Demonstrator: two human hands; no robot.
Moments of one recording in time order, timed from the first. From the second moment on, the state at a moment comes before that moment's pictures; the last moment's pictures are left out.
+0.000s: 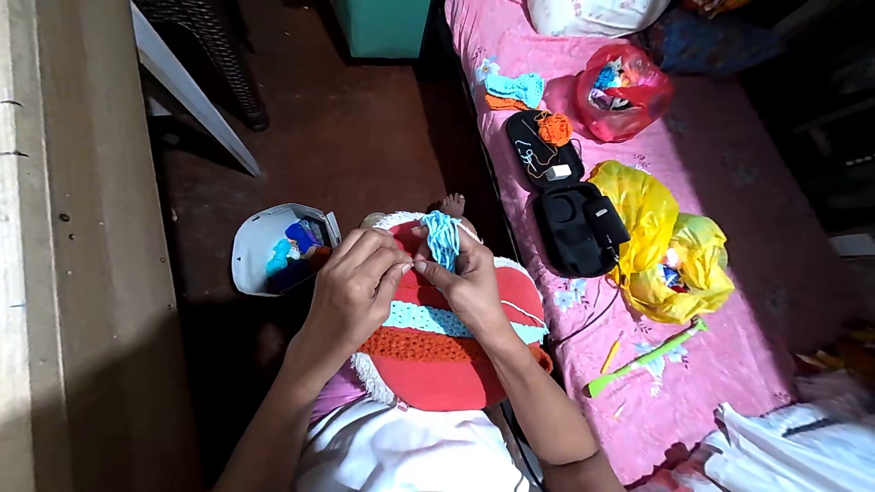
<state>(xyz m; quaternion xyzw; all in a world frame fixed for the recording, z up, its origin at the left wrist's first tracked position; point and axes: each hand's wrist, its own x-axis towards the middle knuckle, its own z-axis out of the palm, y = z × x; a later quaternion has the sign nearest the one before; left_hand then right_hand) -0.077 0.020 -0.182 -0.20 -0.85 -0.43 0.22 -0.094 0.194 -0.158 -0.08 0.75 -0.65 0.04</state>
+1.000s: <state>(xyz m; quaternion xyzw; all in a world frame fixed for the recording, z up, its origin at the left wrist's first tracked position) -0.064 0.026 -0.182 -0.11 -0.86 -0.43 0.25 -0.095 0.205 -0.152 -0.09 0.75 -0.65 0.12</state>
